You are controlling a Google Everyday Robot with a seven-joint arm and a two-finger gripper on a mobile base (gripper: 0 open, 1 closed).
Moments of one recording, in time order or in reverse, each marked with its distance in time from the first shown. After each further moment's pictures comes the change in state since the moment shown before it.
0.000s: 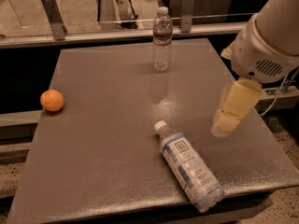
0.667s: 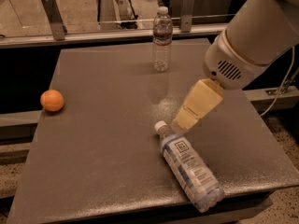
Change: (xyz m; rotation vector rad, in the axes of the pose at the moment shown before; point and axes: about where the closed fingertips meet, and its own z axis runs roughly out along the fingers) arm -0.039 0.017 0.025 -0.068 -0.068 0.308
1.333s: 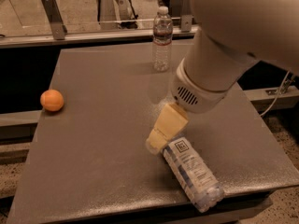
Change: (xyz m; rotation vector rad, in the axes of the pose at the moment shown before) arm 0.000 0.036 0.042 0.054 0.134 0.136
